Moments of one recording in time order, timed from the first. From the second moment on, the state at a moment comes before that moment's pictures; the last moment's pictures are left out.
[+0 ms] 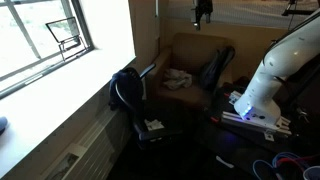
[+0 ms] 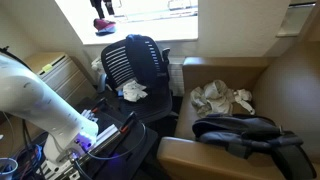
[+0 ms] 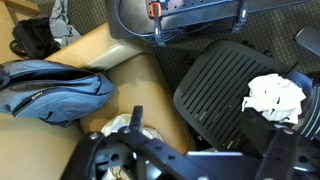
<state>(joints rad) -0.06 -0.42 0.05 -2.21 -0.15 1.57 0.16</state>
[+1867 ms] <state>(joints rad) 0.10 0.23 0.08 -1.92 0.15 1.97 -0.08</state>
